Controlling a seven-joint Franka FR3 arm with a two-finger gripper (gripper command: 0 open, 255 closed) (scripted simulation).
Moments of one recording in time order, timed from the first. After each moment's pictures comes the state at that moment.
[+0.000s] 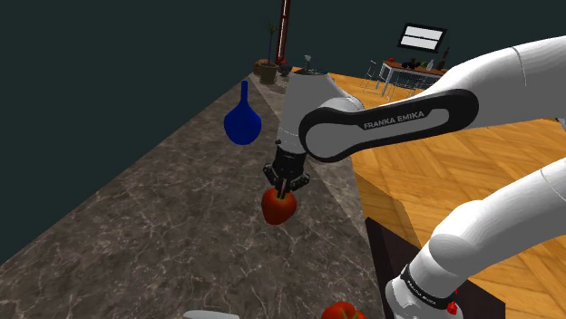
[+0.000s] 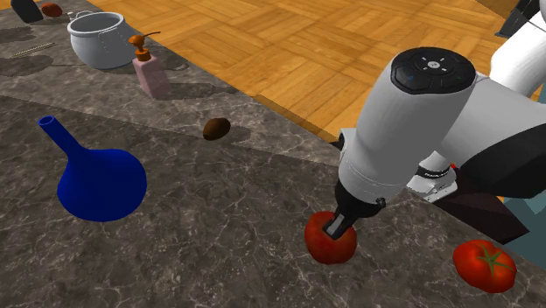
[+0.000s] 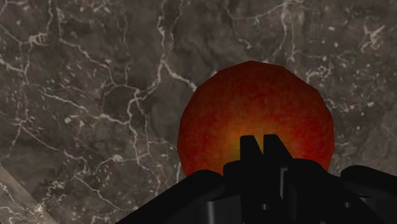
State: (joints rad) arm -0.20 -0.34 0.60 -2.37 0.21 2.12 1.31
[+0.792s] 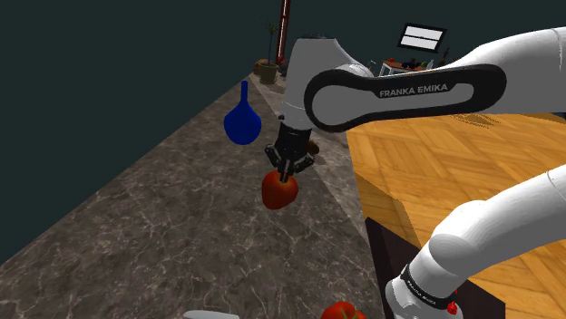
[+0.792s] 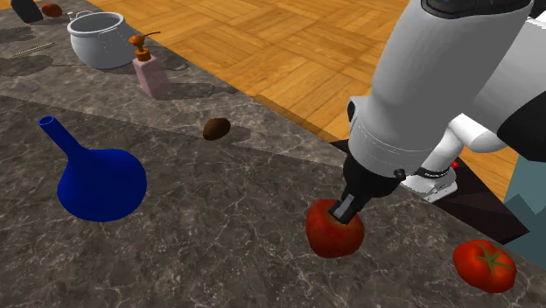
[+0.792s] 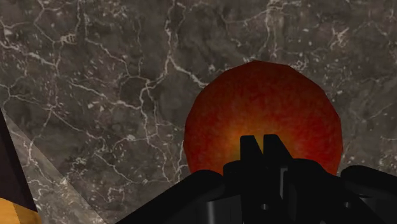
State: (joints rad) arm -0.20 -0.39 0.57 -2.25 0.21 1.96 1.30
